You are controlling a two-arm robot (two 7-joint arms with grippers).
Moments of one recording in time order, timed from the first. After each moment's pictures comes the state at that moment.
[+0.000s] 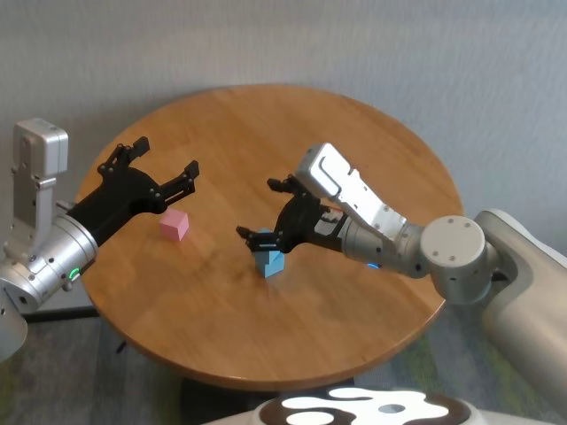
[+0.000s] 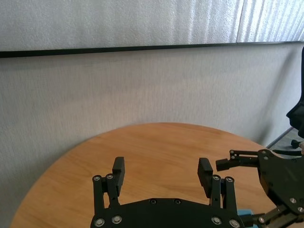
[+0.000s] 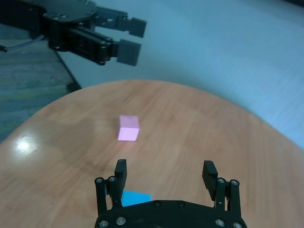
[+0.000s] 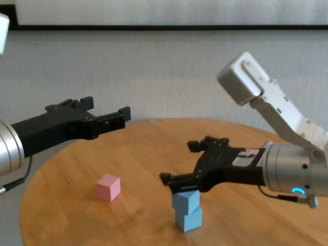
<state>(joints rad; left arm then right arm) -0.22 0.39 0.31 -1.40 -0.43 -0.11 -0.42 0.44 0.31 -0.58 -1.23 0.06 0.03 0.47</state>
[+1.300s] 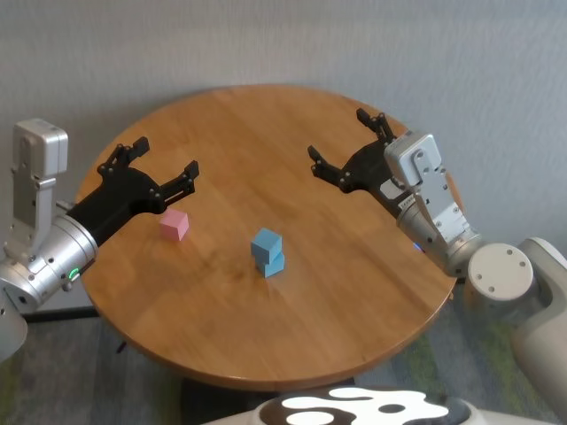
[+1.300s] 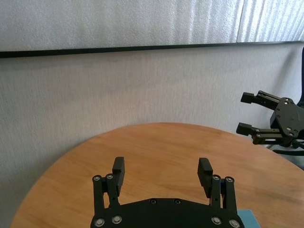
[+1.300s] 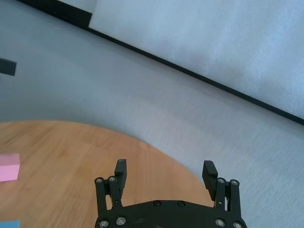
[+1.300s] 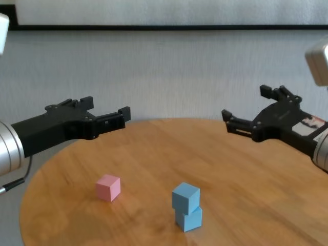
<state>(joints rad) -0.22 0.39 0.31 -1.40 -0.43 -0.11 -0.42 0.32 0.29 -0.40 -1.24 -0.03 -0.28 0.18</state>
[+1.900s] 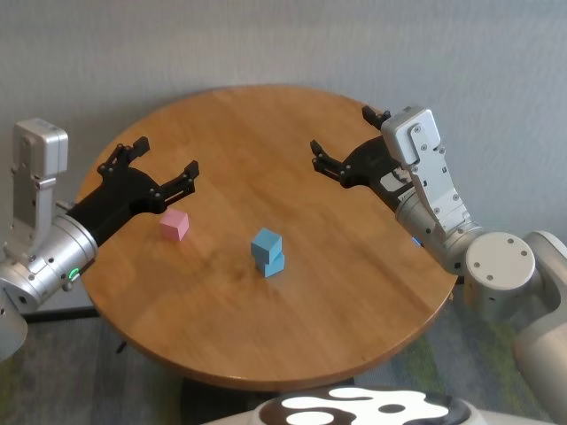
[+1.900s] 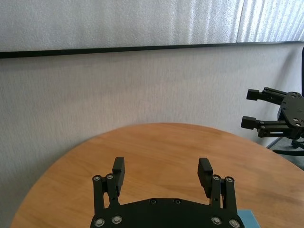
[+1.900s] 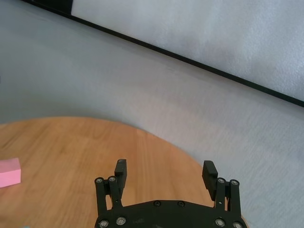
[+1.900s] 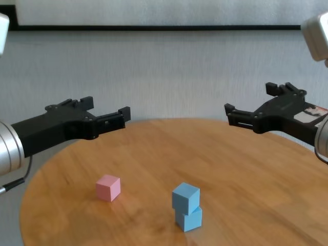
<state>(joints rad) -0.22 0.39 0.31 -1.40 -0.43 -0.11 -0.42 0.26 0.27 -0.34 -1.38 -0.03 -0.10 0.15</state>
